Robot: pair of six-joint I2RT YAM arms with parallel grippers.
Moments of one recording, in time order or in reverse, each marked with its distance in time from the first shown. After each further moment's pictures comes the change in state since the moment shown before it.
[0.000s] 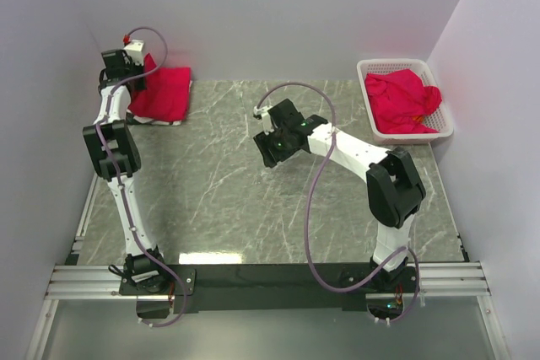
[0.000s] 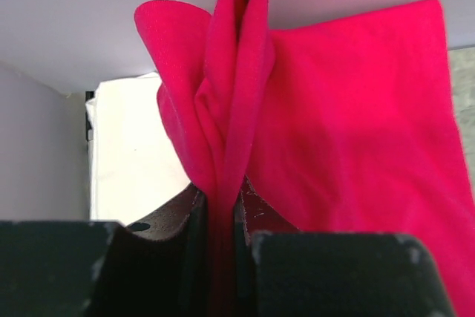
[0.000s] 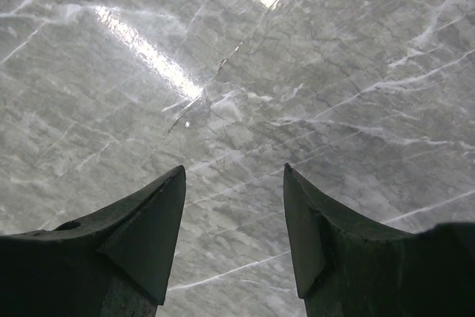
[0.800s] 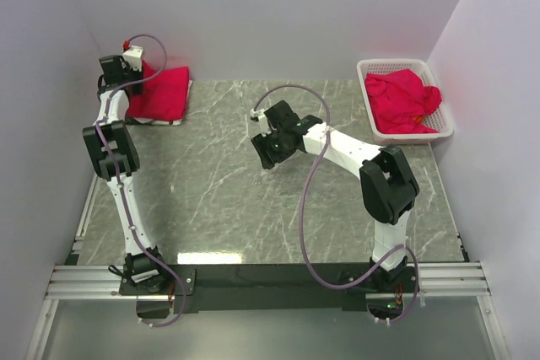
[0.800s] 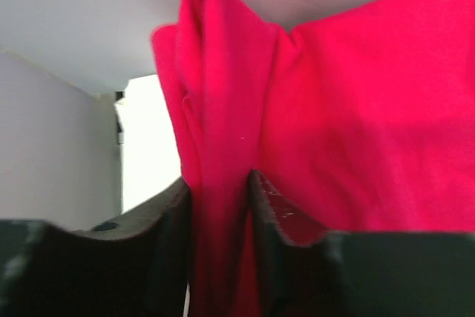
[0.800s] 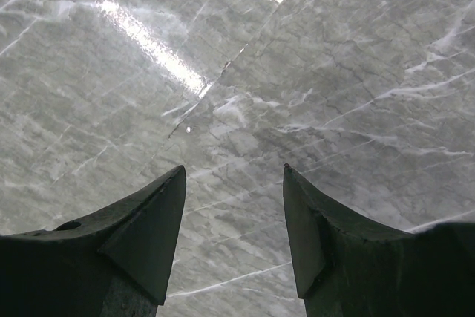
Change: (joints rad) left arm 0.030 0.067 0.011 0.057 -0.011 0.106; right arm 0.011 0.048 0.031 -0.012 -0.007 0.000
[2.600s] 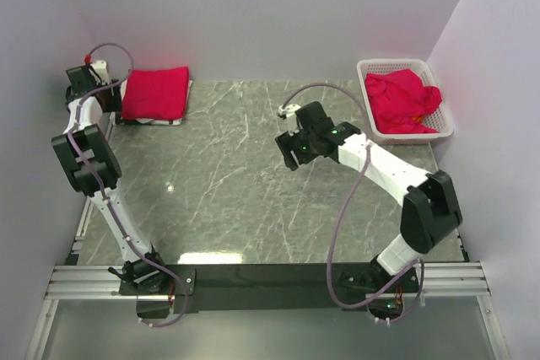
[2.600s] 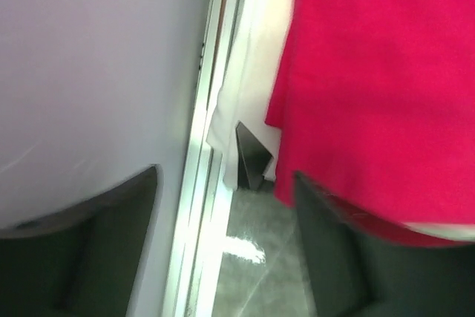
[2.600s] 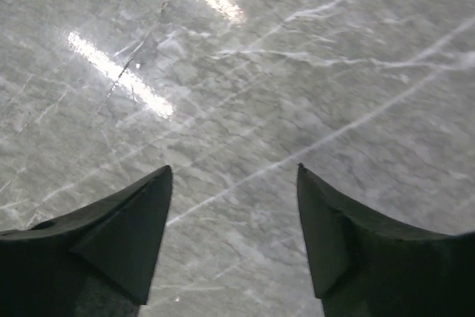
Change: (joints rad) left arm 0.132 -0.316 -0.387 -0.098 -0.150 -0.116; right arm -0.082 -0.309 -0.228 0.003 0.066 -0.054
